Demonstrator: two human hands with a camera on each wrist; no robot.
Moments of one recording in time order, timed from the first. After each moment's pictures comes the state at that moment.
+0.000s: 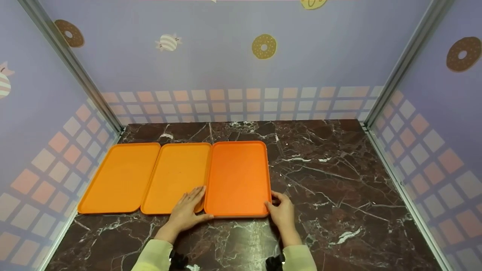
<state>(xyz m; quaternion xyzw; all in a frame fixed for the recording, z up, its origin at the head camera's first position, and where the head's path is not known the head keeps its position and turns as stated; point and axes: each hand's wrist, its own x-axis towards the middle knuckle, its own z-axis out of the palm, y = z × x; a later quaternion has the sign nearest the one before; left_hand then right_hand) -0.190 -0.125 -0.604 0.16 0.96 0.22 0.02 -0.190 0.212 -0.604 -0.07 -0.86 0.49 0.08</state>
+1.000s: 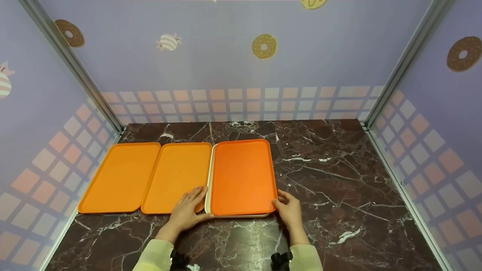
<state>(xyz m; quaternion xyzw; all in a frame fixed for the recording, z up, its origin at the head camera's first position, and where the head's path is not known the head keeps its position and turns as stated) -0.189 -0.124 -0.606 0.16 0.96 0.21 0.00 -0.190 0.232 -0.595 -0.11 -0.78 0.61 -0.01</state>
